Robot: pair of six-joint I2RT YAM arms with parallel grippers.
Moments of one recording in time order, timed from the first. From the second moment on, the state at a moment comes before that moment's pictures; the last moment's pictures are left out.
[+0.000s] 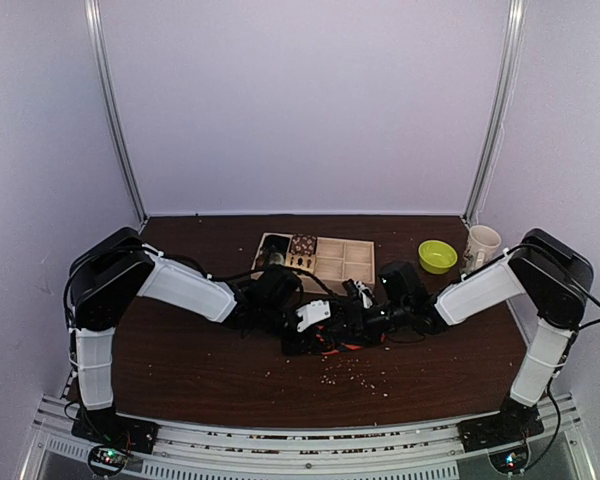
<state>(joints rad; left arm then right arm) -0.94 2.05 1.14 0.08 0.36 0.43 0.72 1.78 0.74 0.39 -0.64 0.88</state>
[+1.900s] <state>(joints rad) -1.00 2.21 1.08 0.70 0.38 0.20 0.57 1.71 0.56 0.38 -0.62 0.77</state>
